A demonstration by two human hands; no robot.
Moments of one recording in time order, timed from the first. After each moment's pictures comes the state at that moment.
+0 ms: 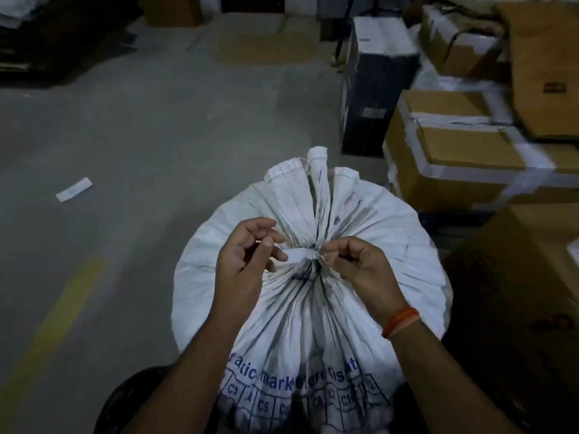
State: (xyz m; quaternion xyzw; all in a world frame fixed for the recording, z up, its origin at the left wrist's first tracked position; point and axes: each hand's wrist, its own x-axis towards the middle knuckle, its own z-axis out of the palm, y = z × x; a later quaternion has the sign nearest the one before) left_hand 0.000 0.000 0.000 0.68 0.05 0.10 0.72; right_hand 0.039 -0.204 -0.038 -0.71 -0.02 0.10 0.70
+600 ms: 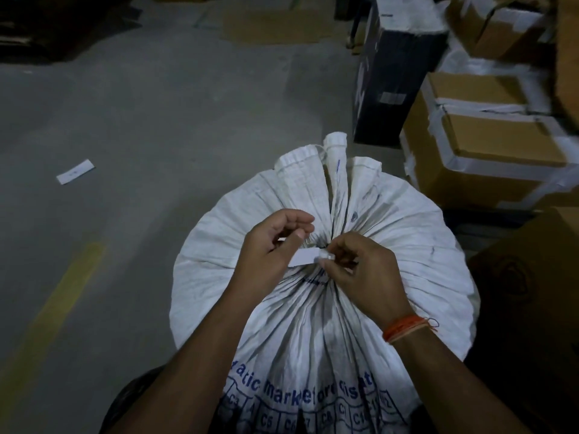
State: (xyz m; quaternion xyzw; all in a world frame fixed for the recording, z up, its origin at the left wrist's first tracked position) left_hand 0.046 0.004 -0.031 0.75 0.02 0.02 0.66; right_hand 0.058 -0.185 -0.054 -0.89 -0.16 -0.06 0.42
